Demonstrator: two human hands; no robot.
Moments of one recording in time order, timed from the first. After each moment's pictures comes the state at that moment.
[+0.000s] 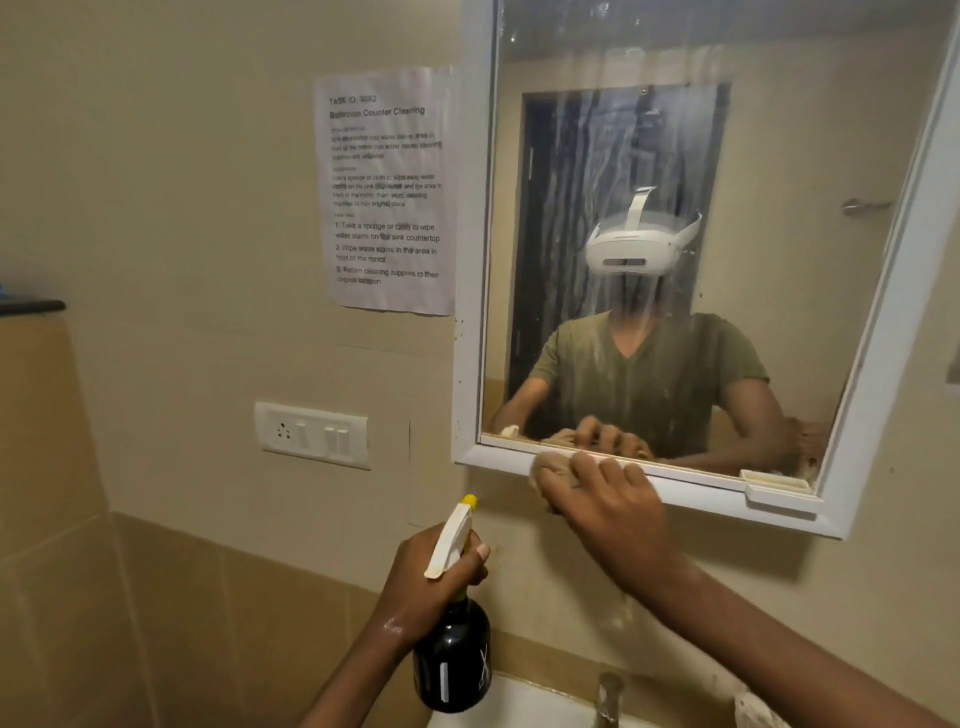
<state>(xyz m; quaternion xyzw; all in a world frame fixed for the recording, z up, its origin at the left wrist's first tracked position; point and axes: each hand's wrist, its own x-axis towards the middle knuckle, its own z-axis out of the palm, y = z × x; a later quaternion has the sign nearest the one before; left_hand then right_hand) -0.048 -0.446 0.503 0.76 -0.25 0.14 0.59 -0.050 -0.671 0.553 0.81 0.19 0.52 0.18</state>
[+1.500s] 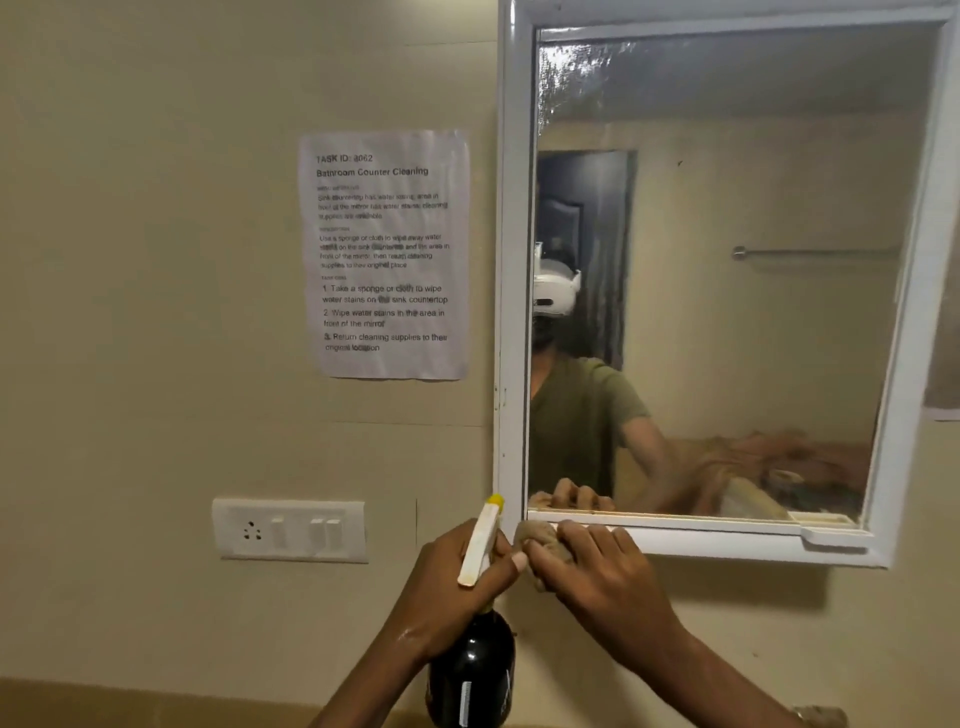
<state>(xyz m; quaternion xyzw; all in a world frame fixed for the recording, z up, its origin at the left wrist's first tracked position) 0.017 -0.398 0.571 0.75 -0.35 0.11 0.55 -0.017 -0.601 0.537 0.83 0.15 0.50 0.18</state>
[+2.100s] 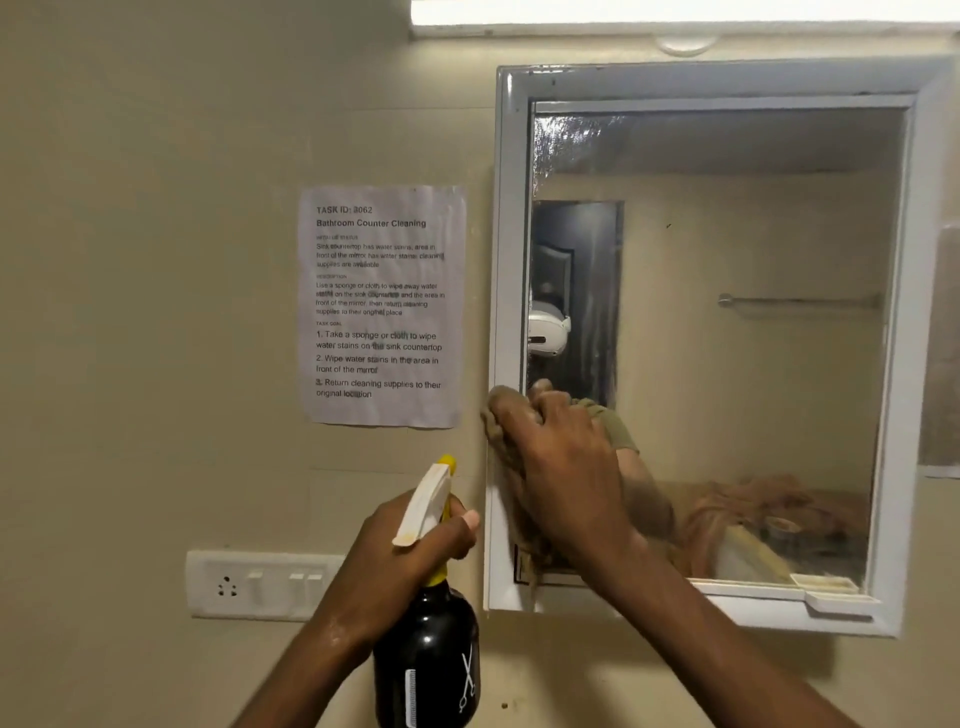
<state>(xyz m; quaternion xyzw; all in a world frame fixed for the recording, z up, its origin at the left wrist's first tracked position) 0.004 -0.368 0.656 0.70 -0.36 0.14 0.60 -0.002 -0.547 0.695 0.82 0.06 0.57 0.05</state>
